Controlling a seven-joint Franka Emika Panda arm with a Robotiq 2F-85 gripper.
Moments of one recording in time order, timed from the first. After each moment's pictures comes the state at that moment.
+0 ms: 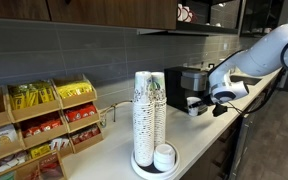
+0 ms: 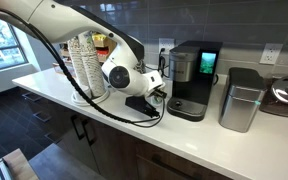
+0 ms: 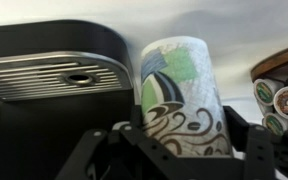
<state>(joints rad) -0.03 0.33 -0.35 -2.01 1.81 2.66 -1.94</state>
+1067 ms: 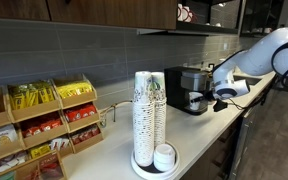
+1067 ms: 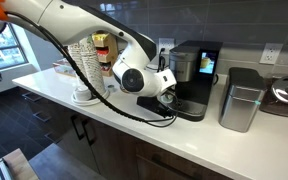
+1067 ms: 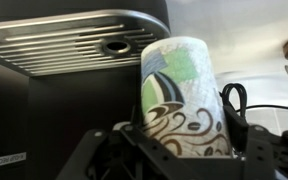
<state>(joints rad) -0.10 0.41 -0.36 -1.89 1.84 2.57 -1.94</state>
